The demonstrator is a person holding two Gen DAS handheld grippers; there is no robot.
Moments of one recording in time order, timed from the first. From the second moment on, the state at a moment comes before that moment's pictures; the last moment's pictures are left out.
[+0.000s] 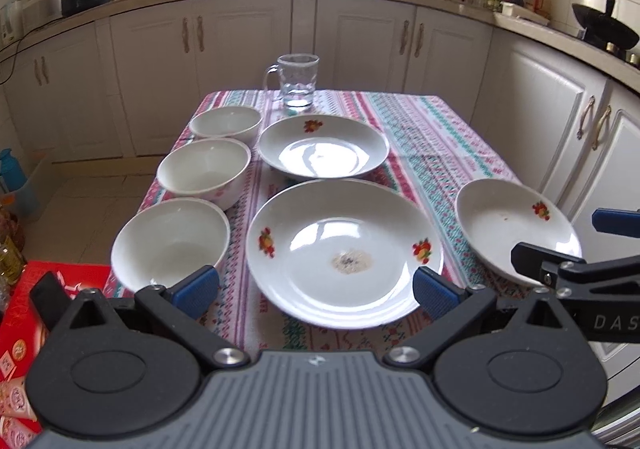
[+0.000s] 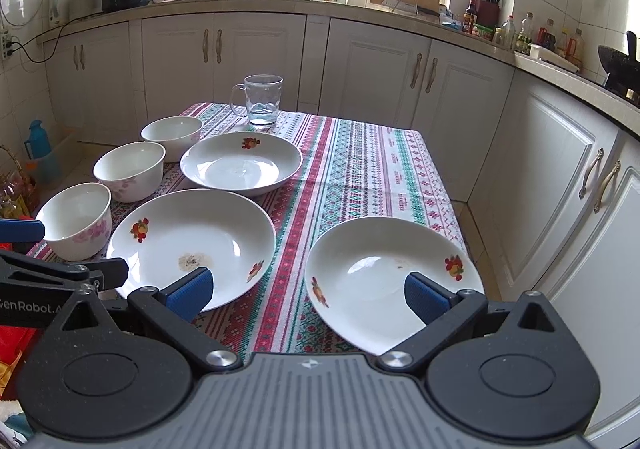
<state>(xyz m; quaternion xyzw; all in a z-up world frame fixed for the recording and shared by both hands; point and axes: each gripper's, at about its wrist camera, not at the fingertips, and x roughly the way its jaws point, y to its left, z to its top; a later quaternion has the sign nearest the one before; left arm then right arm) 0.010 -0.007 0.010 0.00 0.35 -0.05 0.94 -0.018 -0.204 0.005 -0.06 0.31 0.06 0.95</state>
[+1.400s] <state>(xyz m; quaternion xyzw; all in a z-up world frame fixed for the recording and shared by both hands) 0.090 -0.039 -0.006 0.01 0.34 -0.16 0.93 0.025 -0.303 -0.100 -0.04 0.38 0.07 0.92</state>
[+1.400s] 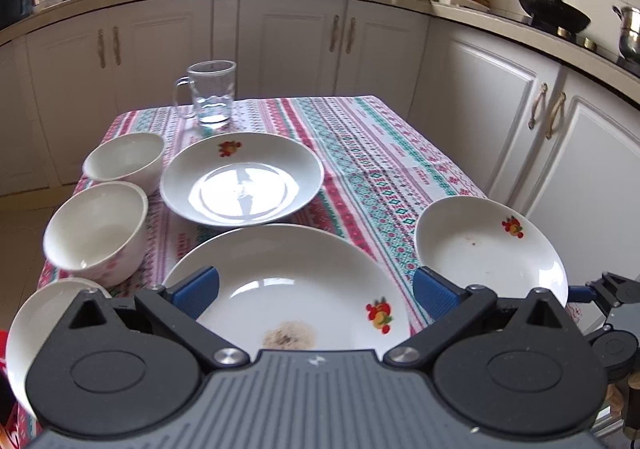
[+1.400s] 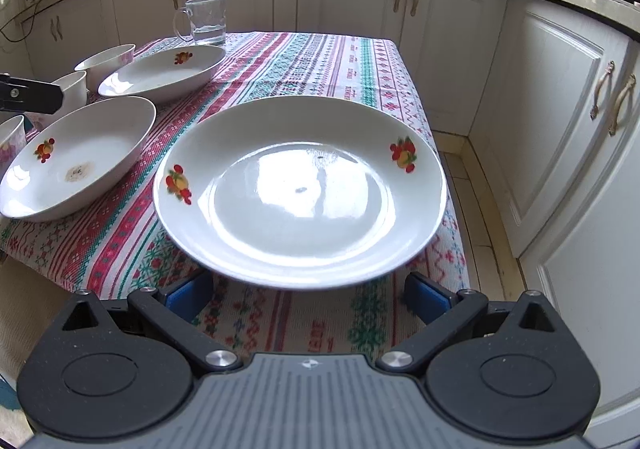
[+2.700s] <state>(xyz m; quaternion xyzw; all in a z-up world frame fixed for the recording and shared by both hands) 0.180 -0.190 -0.031 0.17 0.41 -0.33 0.83 0.001 -0.330 -0.126 -0.04 0.24 0.14 0.96</state>
